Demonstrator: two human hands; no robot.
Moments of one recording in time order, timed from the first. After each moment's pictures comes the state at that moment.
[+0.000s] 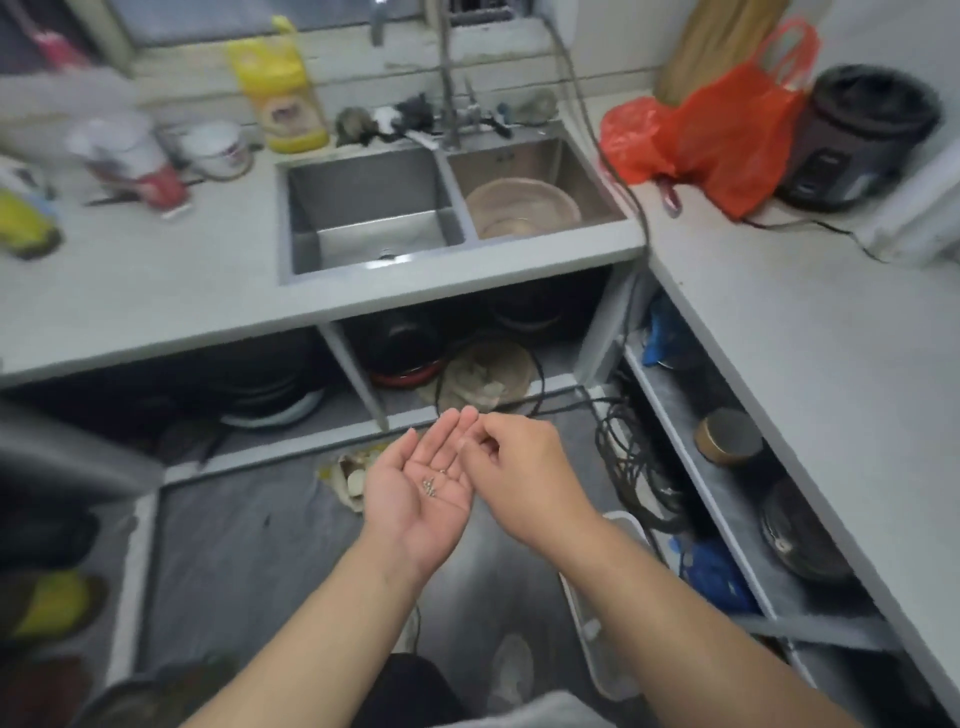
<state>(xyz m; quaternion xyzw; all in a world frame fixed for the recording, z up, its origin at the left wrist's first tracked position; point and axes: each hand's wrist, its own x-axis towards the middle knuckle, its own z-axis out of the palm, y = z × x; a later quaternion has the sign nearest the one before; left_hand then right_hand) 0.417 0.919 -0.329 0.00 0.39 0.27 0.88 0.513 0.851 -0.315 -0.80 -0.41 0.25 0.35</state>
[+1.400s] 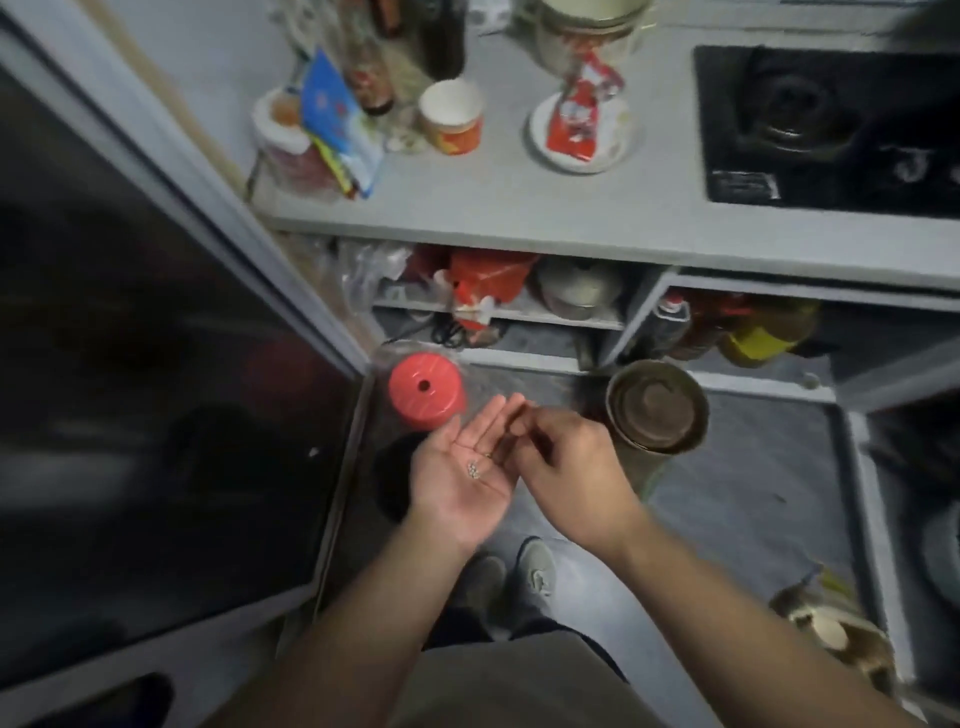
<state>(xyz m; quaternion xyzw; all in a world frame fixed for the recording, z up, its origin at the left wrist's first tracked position) -0.184 0.585 -0.397 -0.34 0.27 0.84 0.32 -0.142 0.708 -0.375 -0.08 -0.89 0.44 0.01</state>
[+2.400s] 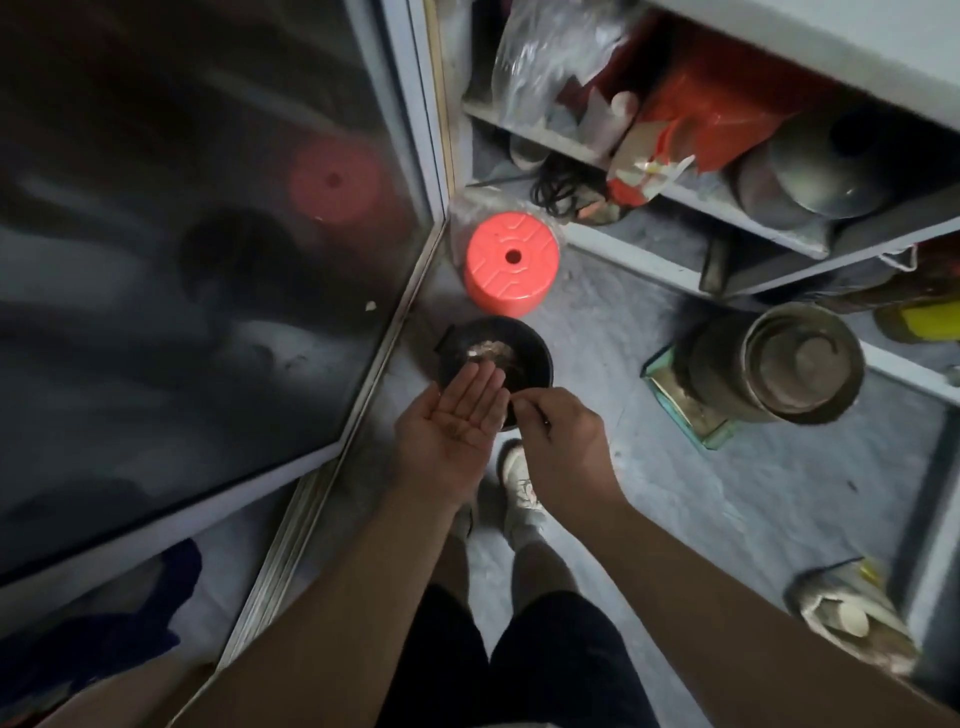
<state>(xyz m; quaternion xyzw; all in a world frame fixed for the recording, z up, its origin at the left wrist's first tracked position) -0.214 0.374 -0.633 -0.48 0.11 0.84 0.20 -0.195 0.508 -0.587 -0.12 -0.88 0.44 -0.13</state>
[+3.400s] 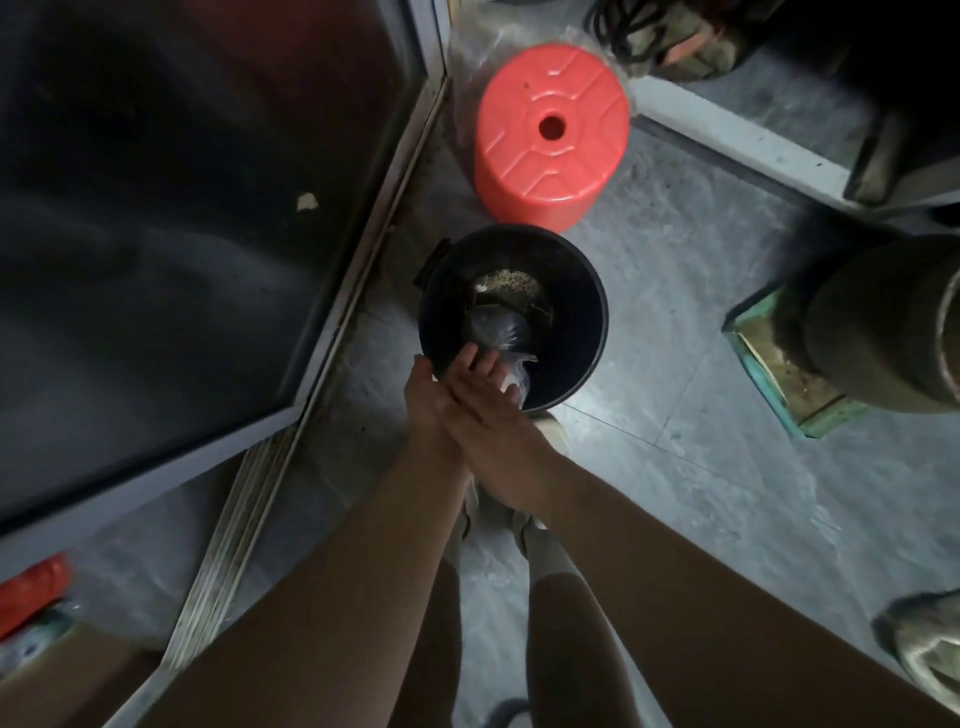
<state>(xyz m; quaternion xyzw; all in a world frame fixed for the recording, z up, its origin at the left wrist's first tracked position) -0.190 0.395 -0.956 -0.46 0.16 0.84 0.23 -0.206 0.436 -0.882 -0.18 -0.78 0.37 -0.47</state>
